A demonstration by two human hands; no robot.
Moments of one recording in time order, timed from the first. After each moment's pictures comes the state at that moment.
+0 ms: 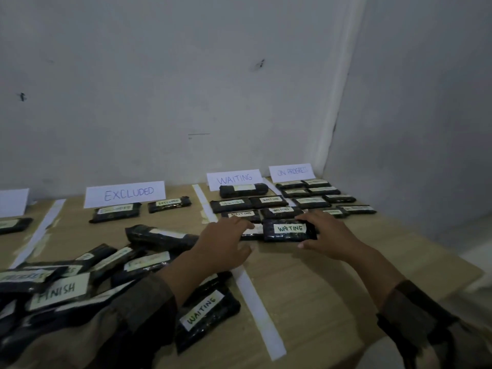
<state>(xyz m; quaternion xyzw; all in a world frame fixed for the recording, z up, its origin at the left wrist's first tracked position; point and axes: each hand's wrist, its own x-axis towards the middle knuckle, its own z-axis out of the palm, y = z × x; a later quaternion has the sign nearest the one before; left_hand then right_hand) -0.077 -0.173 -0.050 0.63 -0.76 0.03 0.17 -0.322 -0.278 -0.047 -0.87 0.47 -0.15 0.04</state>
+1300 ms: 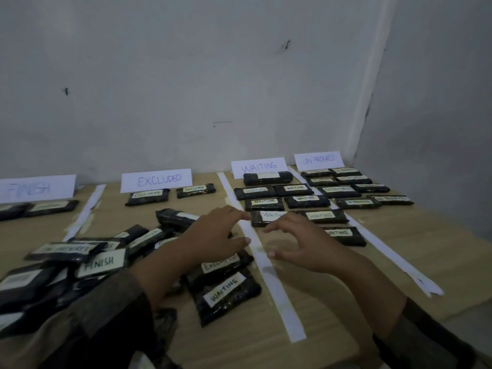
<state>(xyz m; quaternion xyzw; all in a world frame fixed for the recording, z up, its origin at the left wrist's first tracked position) -0.047 -0.119 -0.029 0.67 -0.73 -0.05 0.16 -0.252 -0.198 -0.042 -0.92 0.30 -0.17 0.19</state>
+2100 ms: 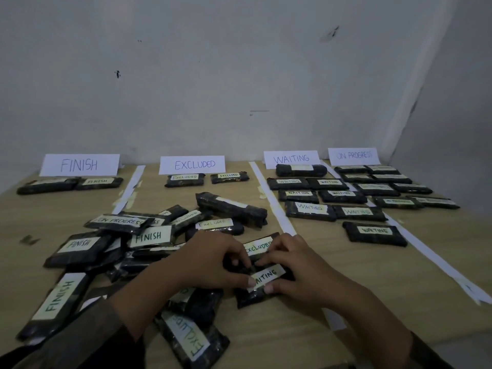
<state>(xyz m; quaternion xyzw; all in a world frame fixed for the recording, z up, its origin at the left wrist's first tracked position) -0.003 -0.038 -0.050 0.66 -0.74 -0.10 0.12 -0.200 -0.137 -0.079 -0.95 0.23 -0.09 0.16</state>
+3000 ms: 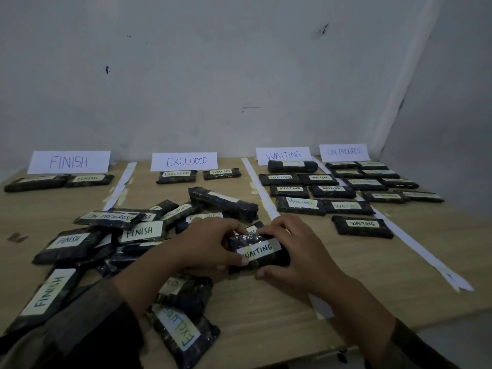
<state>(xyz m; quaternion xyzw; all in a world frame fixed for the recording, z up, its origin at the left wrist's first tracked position) -0.012 -0.053 -0.040 0.69 -0.69 -0.15 0.15 -0.209 -0.142 -0.079 -0.94 0.22 -0.26 0.08</state>
